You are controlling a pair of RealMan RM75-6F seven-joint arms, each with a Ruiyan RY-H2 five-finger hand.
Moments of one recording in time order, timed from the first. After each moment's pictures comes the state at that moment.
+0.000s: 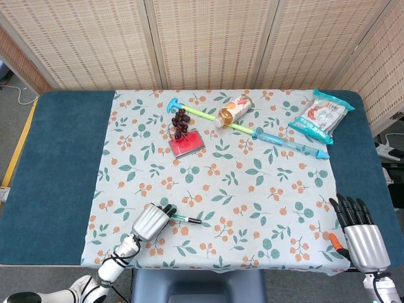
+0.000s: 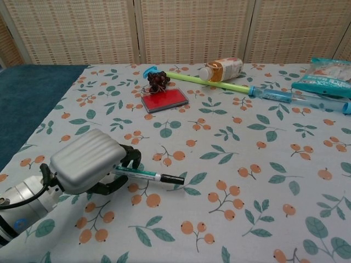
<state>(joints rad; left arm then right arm) -0.52 -1.95 0.01 -0.93 1.72 1.30 0.36 -0.01 -1.17 -0.03 -1.66 -1.63 1.53 -0.24</state>
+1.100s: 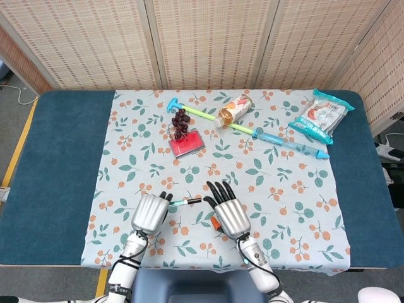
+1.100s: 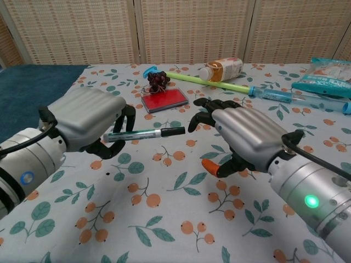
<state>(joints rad) -0.49 -1.83 -0.21 -1.73 1.21 1.24 1.16 0.39 -1.90 0.18 -1.55 -1.42 1.16 -0.66</state>
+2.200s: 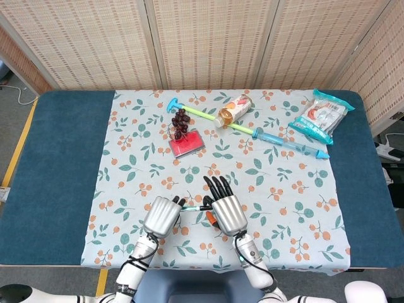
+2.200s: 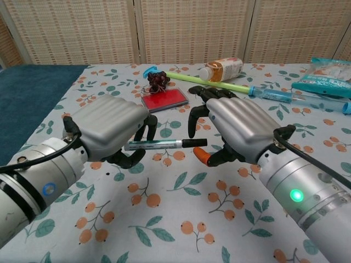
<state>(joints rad) -0.59 -1.86 -0.14 -1.67 1.20 1.26 1.08 0.45 -1.96 0.17 -1.45 -1.44 1.25 -0.58</state>
